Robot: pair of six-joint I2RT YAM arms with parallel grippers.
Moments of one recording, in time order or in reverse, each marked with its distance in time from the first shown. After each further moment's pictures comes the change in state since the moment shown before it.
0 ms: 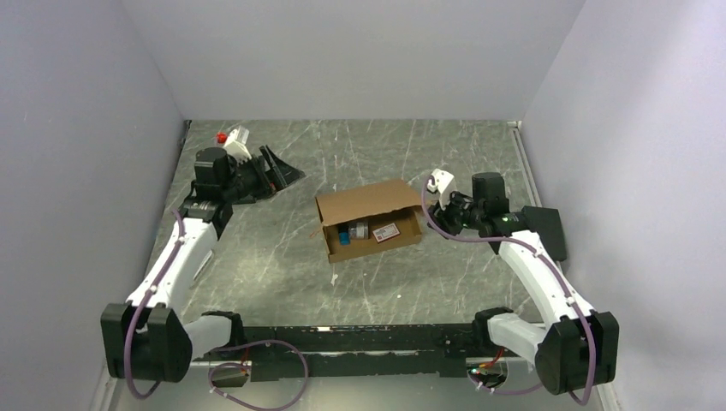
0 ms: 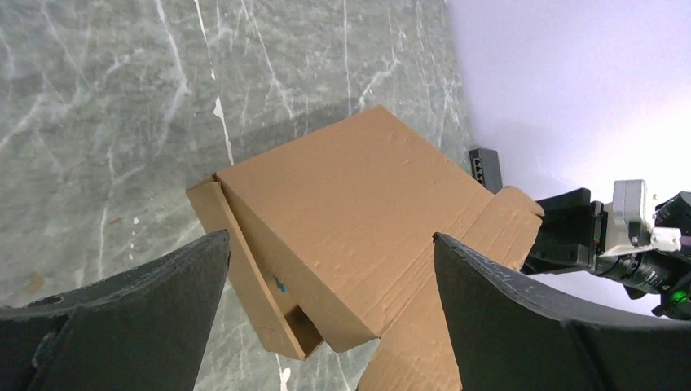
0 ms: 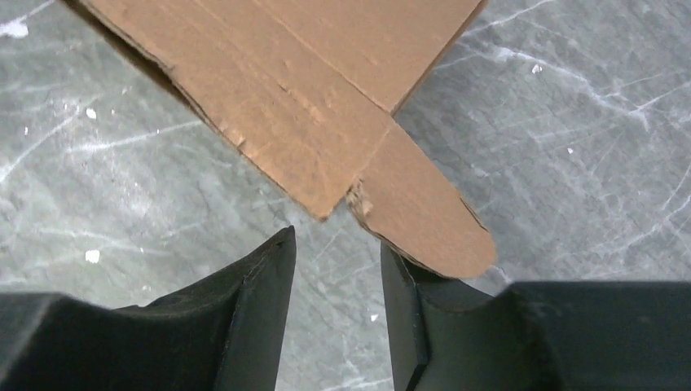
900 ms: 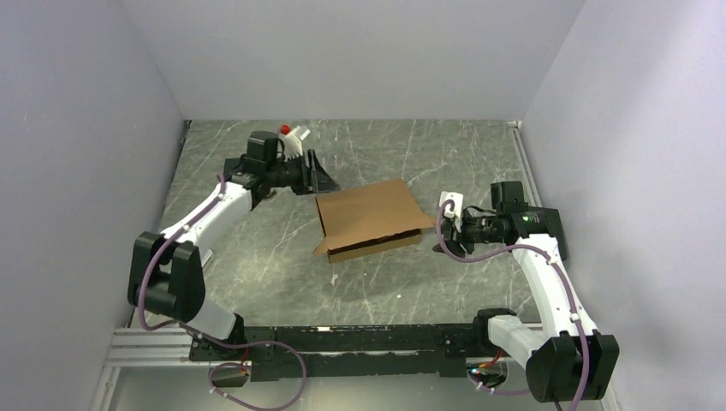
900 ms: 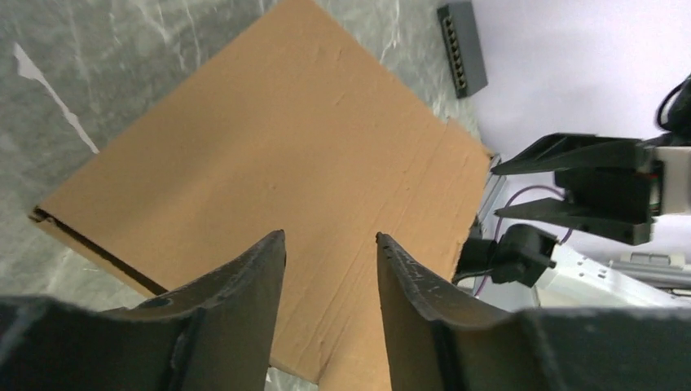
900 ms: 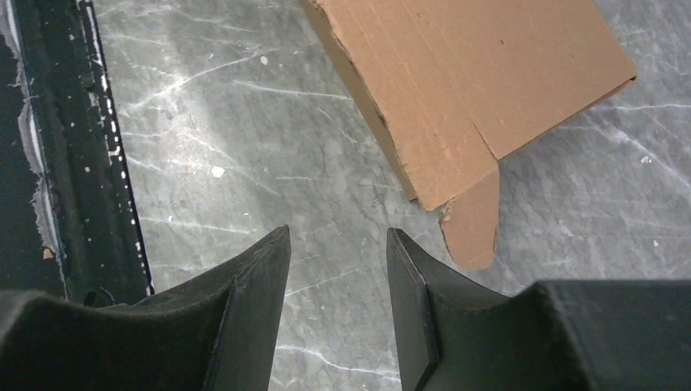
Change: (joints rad) left arm -0.194 0.356 0.207 -0.031 0.195 0.104; right arm -0.163 -0.066 0.079 -0.492 -0.415 -0.516
